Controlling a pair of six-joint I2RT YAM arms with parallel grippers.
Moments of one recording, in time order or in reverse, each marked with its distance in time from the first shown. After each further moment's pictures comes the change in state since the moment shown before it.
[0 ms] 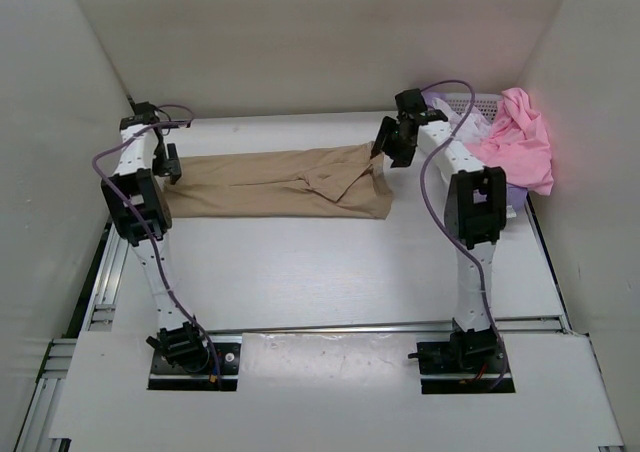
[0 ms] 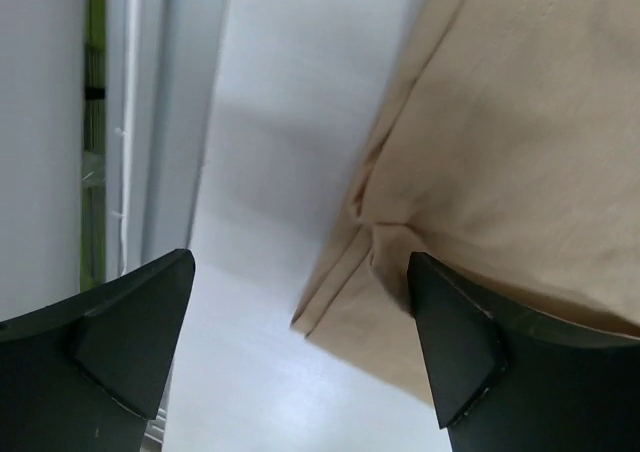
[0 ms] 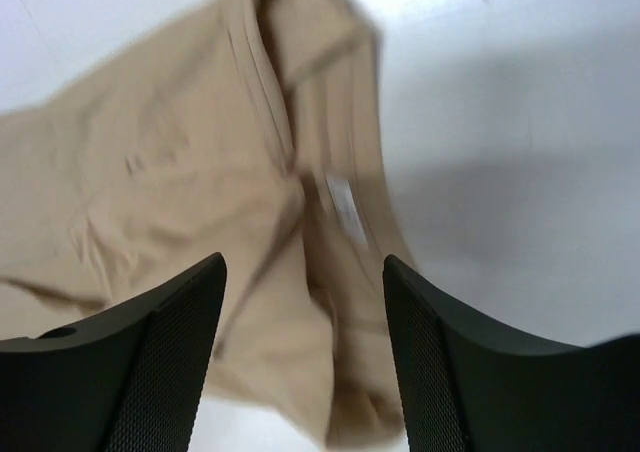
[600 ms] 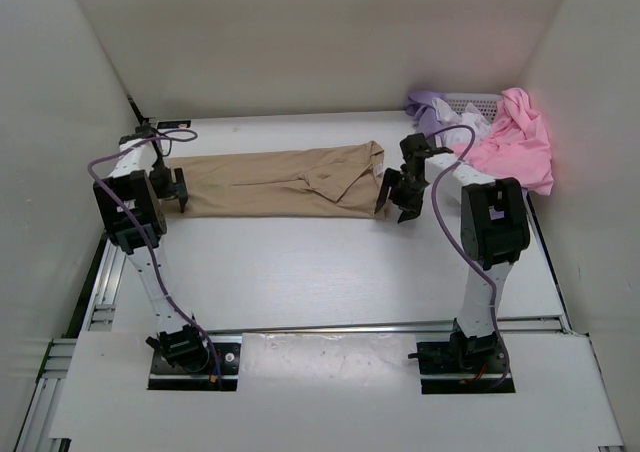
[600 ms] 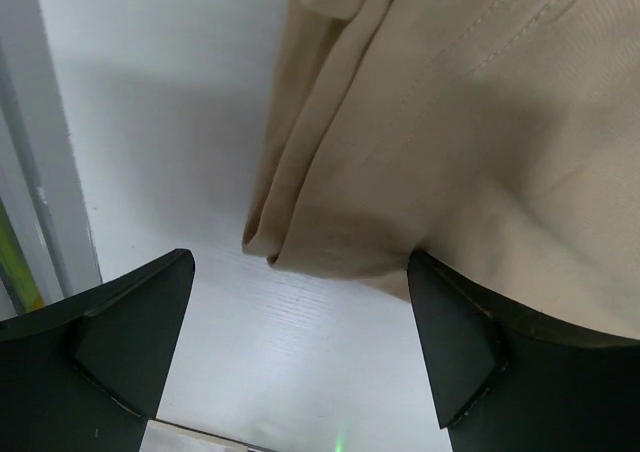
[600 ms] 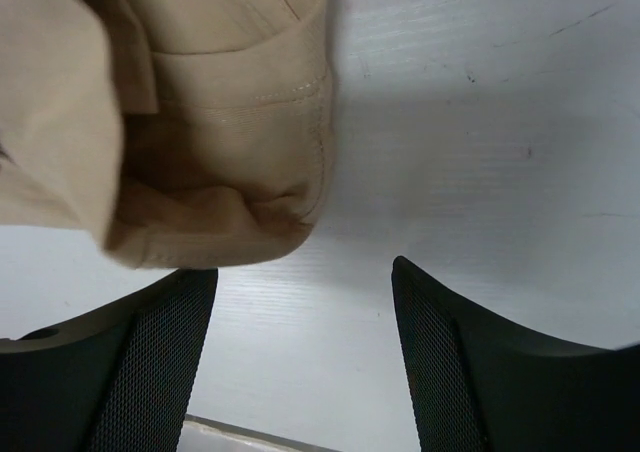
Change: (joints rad) left arm 0.031 -0.173 -0.353 0.015 0.134 0.000; right arm 0.003 -0.301 -0.604 -0.010 -0.111 -0.029
